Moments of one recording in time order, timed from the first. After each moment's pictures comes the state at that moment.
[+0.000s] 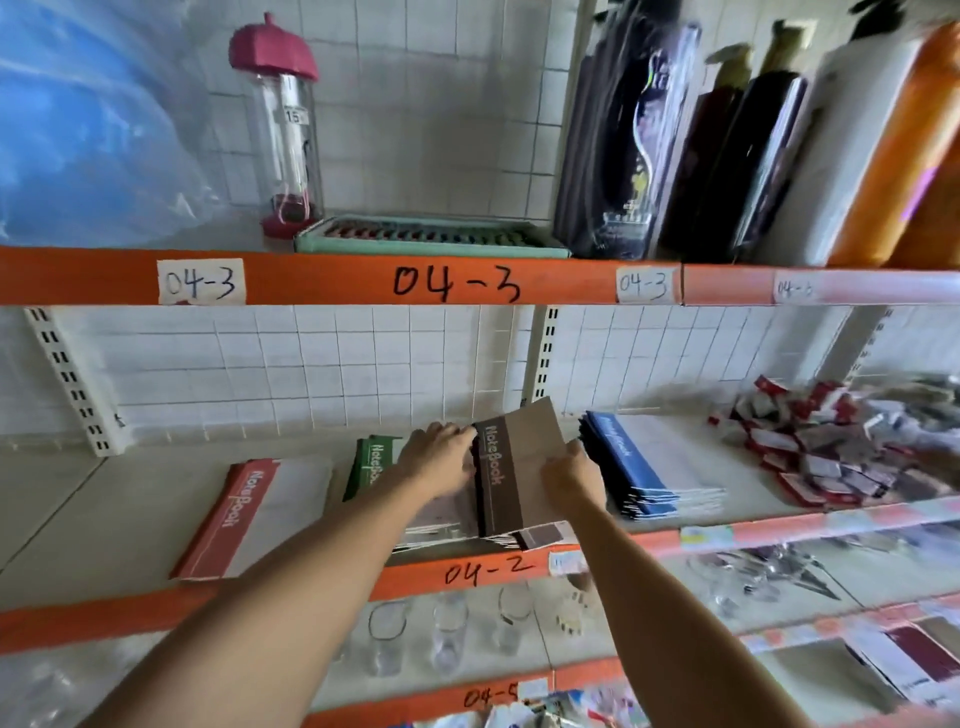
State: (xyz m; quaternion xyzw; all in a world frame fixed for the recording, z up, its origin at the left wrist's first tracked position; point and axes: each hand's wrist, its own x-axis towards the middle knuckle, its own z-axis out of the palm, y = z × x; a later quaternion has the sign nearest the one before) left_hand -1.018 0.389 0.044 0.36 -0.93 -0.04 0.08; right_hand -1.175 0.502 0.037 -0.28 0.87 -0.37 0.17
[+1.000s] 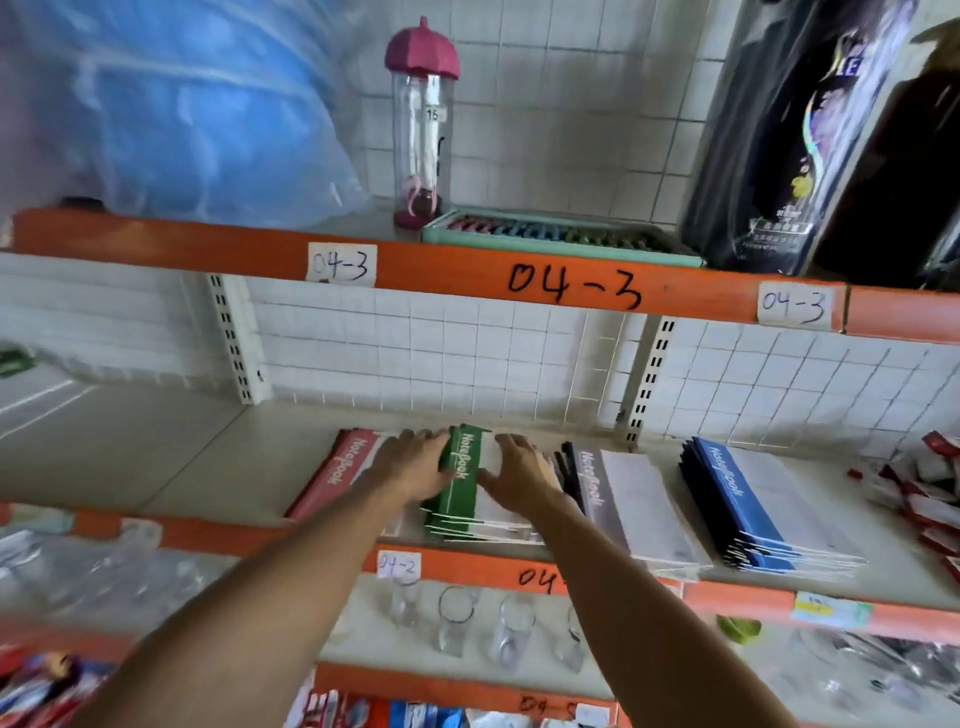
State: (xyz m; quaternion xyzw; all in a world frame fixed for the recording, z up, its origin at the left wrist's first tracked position) left_hand -0.903 0.361 0.029 0.50 -0.86 -0.04 0.05; right_hand -1.070 0.421 0.031 -0.63 0.75 -0.16 0.11
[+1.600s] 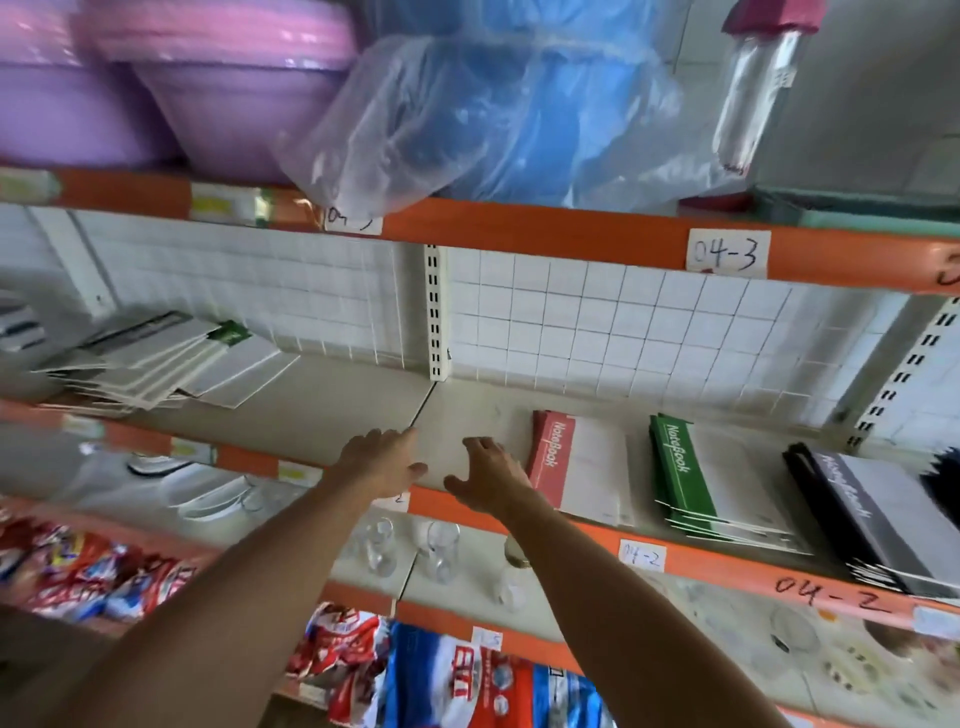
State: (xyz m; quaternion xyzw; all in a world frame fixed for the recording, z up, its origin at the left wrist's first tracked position) left_hand -0.554 0.318 0.009 0.62 -0.78 -0.03 -0.03; right_hand -0.726 0.351 -0.004 -0.72 0.67 -0.11 0.17
